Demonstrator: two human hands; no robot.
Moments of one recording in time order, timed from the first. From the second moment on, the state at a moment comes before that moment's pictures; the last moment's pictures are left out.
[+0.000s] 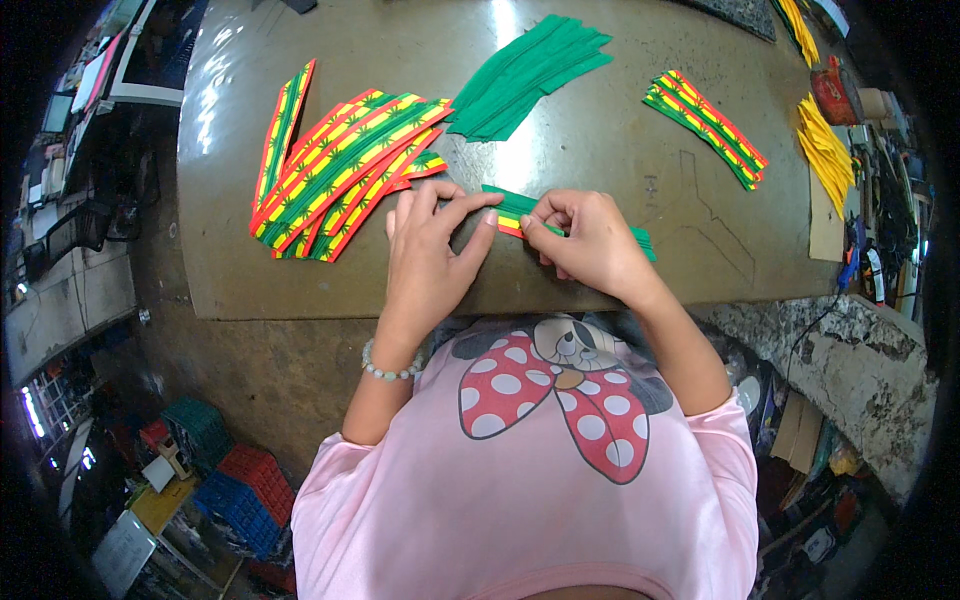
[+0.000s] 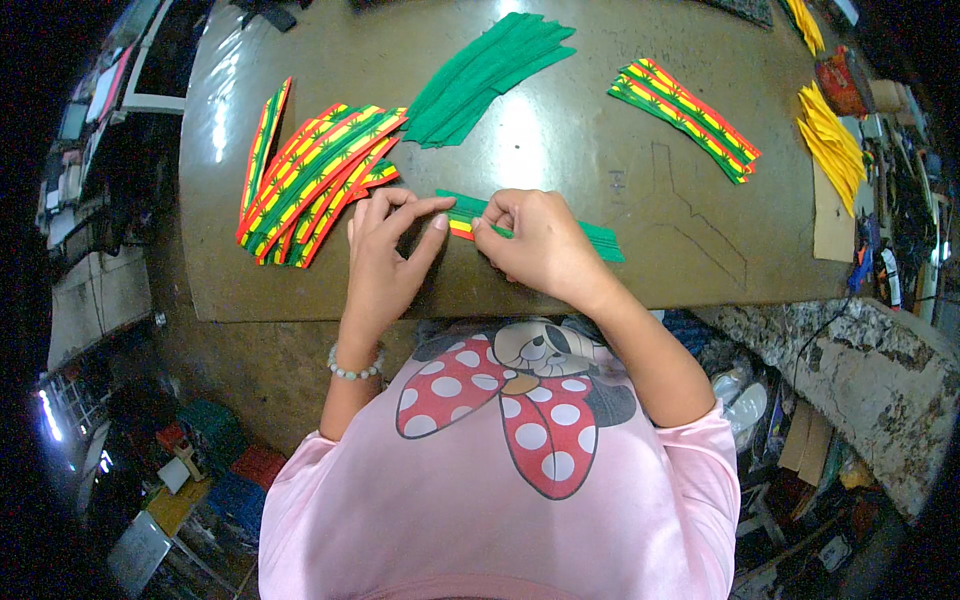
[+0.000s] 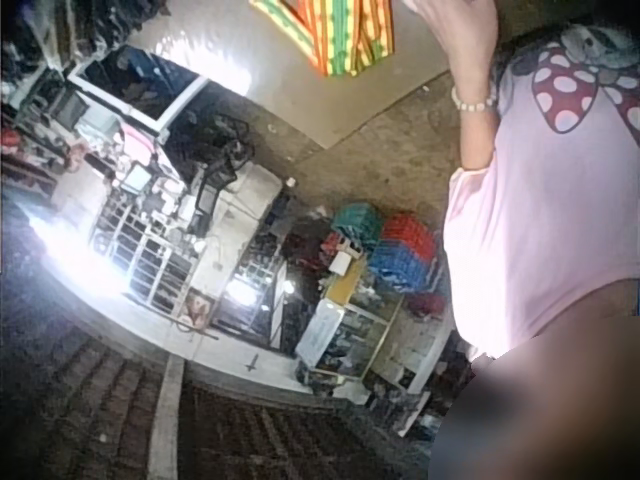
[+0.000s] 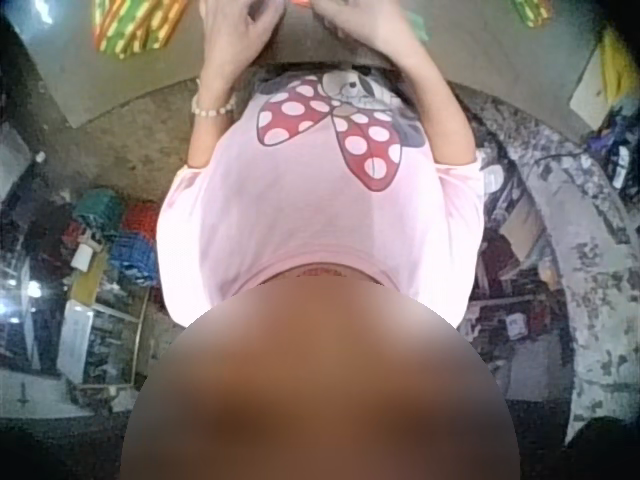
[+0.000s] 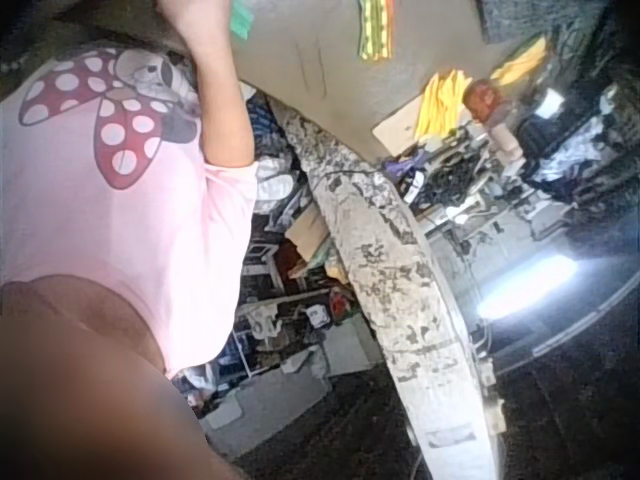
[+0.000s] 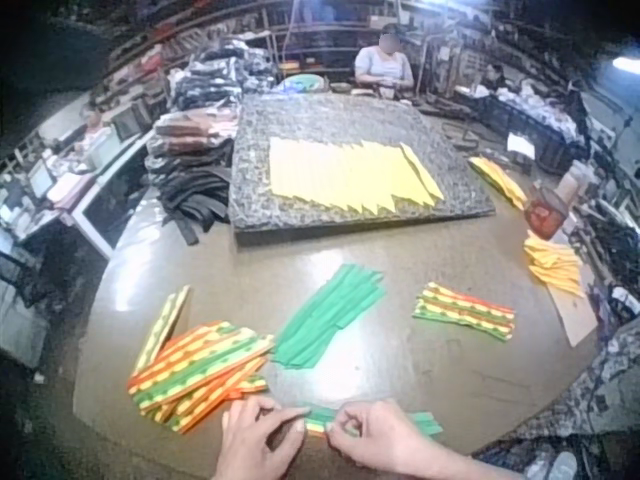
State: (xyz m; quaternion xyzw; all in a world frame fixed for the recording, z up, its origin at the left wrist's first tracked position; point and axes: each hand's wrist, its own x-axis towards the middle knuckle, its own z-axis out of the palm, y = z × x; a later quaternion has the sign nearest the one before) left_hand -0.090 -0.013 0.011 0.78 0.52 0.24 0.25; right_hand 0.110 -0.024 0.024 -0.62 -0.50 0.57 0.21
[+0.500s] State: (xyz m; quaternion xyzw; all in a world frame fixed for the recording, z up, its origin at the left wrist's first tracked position) left_hand -0.077 -0.016 0.005 0.75 0.56 0.26 0.22; right_hand 0.111 -0.040 0.028 -0.64 -0.62 0.39 0.23
